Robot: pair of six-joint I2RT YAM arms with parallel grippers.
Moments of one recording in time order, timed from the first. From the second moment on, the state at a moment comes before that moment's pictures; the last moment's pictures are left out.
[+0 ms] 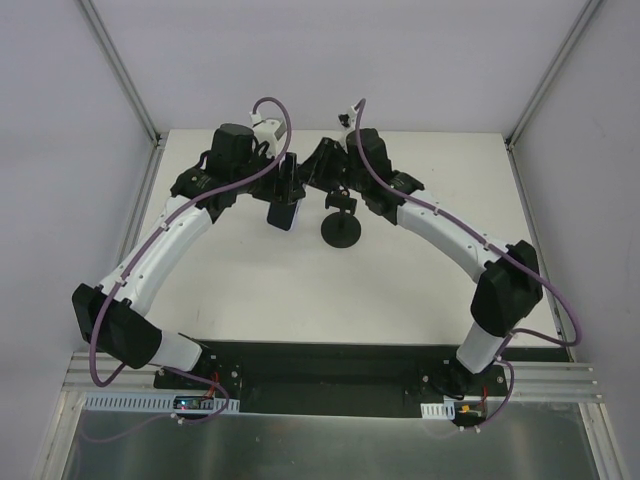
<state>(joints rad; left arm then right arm) -0.44 1.41 1.45 -0.63 0.26 -0.23 0.71 1.71 1.53 -0.14 -0.20 0.87</state>
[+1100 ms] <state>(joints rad) -0.42 1.41 1.32 -0.22 0.99 -0.40 0.44 1.29 1.15 0.29 -0.79 0.54</state>
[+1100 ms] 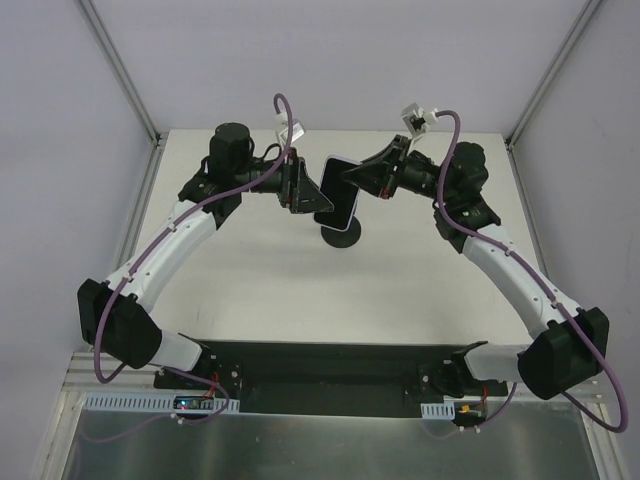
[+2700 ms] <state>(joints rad) -0.40 1.17 1.06 0.15 1.01 -0.50 0.55 1.36 1.35 0.06 -0.86 0.46</state>
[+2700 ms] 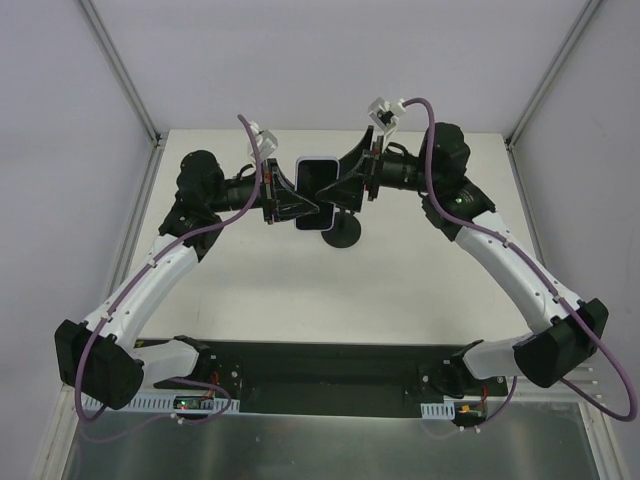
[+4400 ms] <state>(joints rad) -0.30 1.03 0.98 0.57 0.94 -0.87 0.69 1.44 1.44 0.08 -0.93 0.40</state>
